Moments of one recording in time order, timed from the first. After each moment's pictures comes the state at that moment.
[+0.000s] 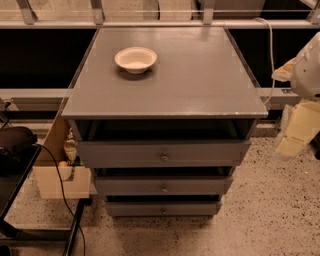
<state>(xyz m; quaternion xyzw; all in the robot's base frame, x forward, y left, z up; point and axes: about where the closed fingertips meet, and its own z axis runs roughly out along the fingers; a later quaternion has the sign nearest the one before) 0.435 -0.215 0.953 -0.60 0.79 -0.03 0.16</state>
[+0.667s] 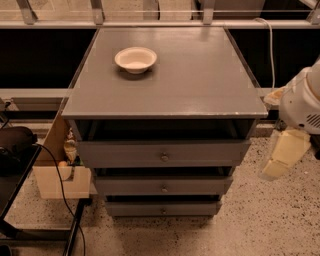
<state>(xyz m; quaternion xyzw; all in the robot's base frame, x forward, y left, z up) 0.427 -0.210 0.903 -0.58 0.80 0.00 0.17</state>
